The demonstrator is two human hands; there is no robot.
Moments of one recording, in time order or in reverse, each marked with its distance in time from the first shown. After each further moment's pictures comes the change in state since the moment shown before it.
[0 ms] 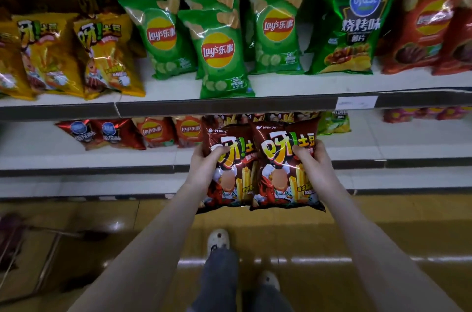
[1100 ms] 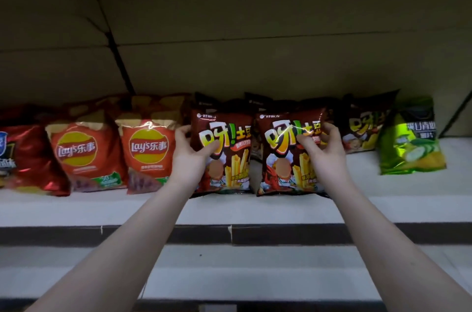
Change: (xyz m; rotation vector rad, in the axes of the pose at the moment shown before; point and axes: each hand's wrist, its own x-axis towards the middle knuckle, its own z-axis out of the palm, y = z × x) left_hand 0.335 -0.161 0.041 0.054 0.158 0.650; right_hand 0.324 0.208 0.089 0.077 0.253 -0.528
